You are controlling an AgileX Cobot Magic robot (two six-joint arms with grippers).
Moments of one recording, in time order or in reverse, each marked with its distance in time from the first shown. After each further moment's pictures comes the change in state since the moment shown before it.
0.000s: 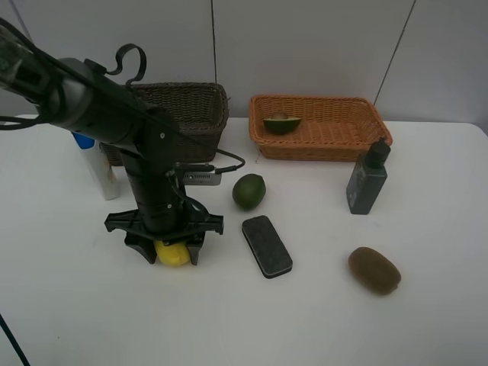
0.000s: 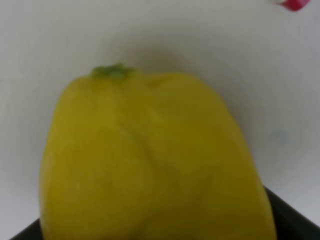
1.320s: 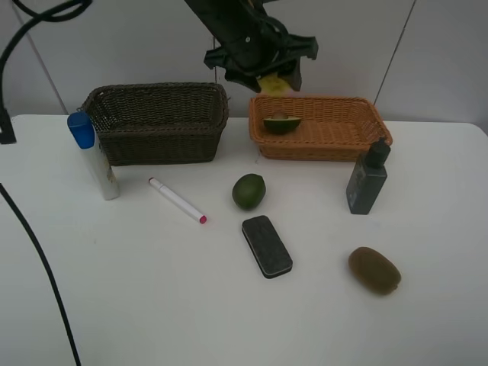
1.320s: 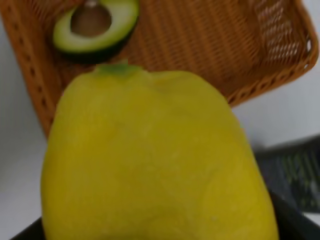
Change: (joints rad) left arm 0.000 0.097 -0.805 -0.070 -0.039 0.352; right arm 0.000 0.000 0.000 0.000 0.000 0.000
